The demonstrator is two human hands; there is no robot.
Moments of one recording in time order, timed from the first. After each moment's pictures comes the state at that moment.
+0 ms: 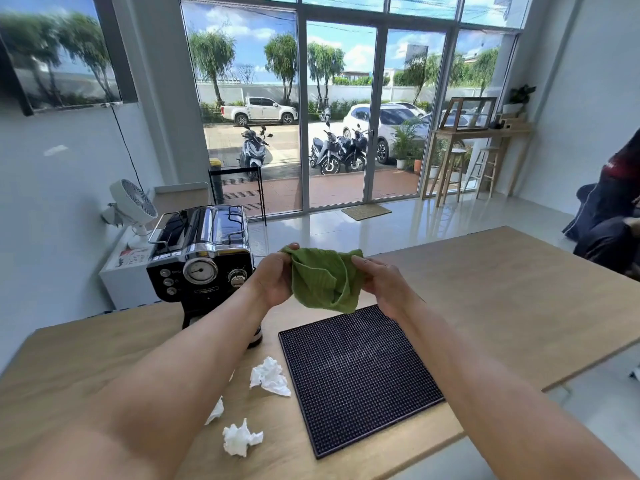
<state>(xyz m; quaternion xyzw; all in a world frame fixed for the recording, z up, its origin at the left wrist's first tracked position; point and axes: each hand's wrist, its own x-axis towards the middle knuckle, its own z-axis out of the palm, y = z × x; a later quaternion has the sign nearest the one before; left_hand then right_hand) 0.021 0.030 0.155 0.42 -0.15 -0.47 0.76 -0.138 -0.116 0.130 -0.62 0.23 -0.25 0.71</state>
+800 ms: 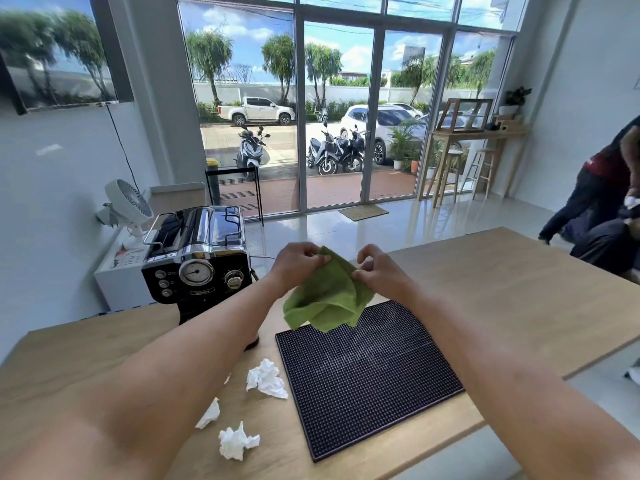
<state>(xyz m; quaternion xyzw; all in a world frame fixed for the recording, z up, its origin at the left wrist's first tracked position) 0.011 0.005 0.165 0.76 -0.40 -0.16 0.49 -0.145 -0.135 0.150 -0.86 0.23 -0.19 0.41</state>
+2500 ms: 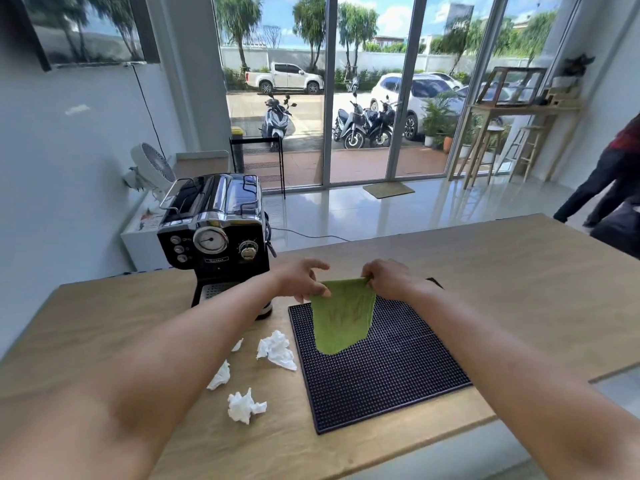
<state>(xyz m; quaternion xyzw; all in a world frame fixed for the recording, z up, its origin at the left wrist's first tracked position) 0.026 0.032 0.112 0.80 -0.44 -0.29 0.29 -0.115 -0.143 0.103 -0.96 0.25 0.01 0.13</state>
